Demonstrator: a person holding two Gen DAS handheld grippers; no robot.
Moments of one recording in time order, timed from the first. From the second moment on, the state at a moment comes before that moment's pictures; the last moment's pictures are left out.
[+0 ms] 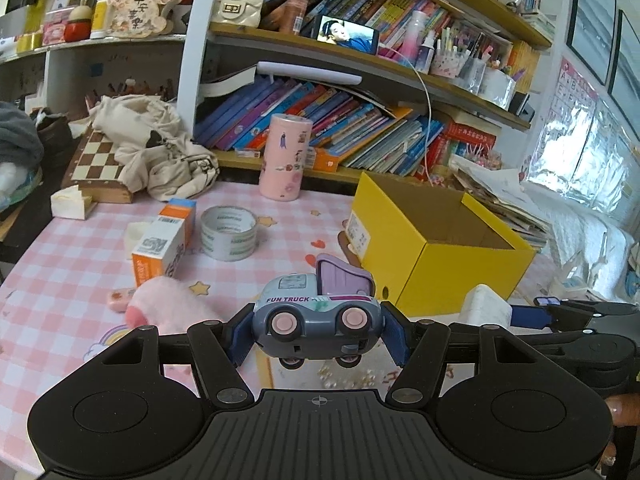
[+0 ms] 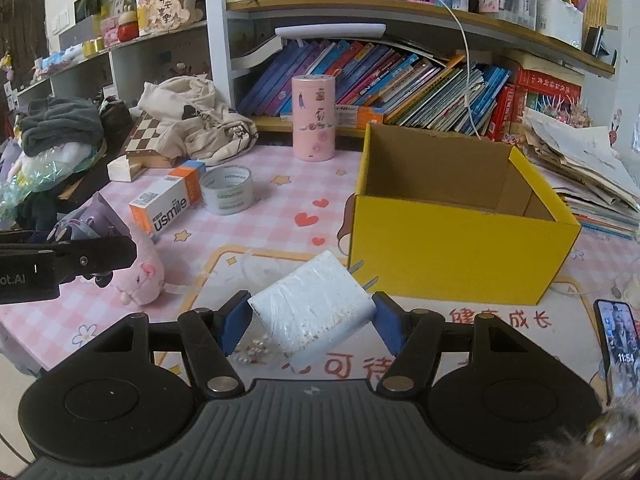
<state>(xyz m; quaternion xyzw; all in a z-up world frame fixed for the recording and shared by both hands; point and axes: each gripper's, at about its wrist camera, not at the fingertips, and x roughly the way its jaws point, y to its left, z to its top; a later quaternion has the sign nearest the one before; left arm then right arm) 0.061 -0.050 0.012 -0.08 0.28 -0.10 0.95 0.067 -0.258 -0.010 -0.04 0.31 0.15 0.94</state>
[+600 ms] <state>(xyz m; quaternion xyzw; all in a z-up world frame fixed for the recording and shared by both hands) 0.110 -0.140 0.035 -0.06 0.25 -0.11 0.96 0.129 -0.332 0.019 -0.04 0.27 0.18 0.94</state>
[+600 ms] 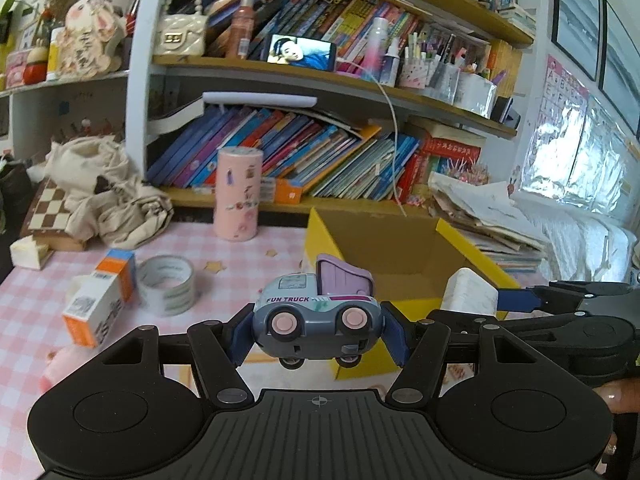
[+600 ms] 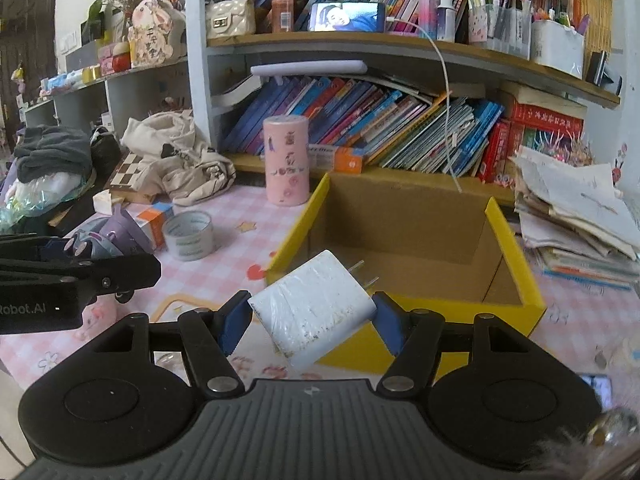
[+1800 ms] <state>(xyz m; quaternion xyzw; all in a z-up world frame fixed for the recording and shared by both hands) 0.264 -0.261 0.042 -0.01 0.28 -0.11 0.95 0.293 -0.416 0.010 -0.14 0.28 0.25 0.92</state>
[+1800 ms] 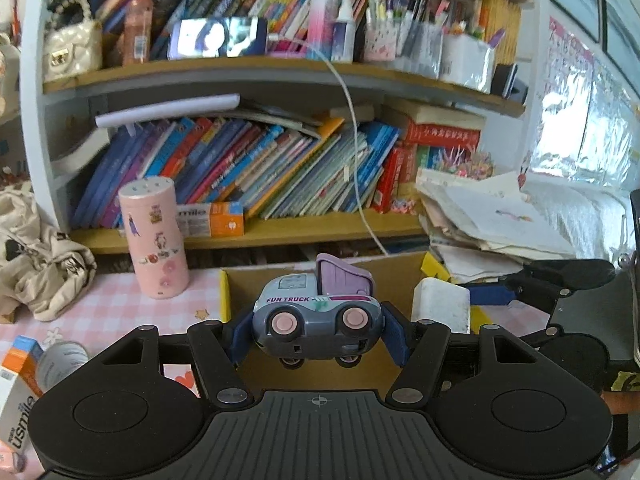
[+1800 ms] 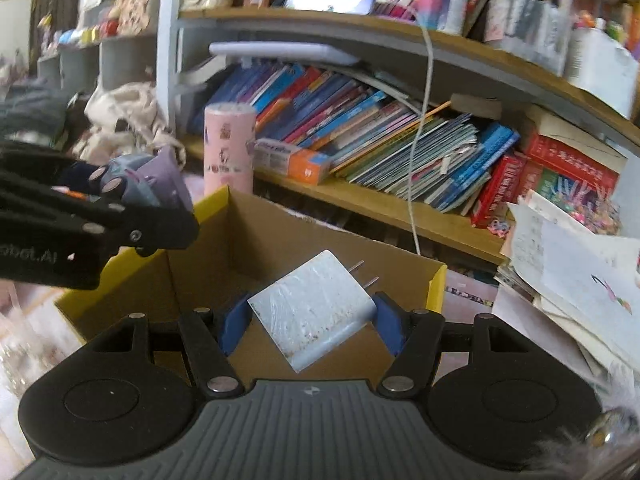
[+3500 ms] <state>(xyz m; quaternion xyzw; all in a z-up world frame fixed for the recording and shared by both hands) 0.353 -0.303 -0.028 0.16 0.43 -0.12 0.88 0.385 -0.361 -0.060 -0.37 0.41 0.38 0.74</state>
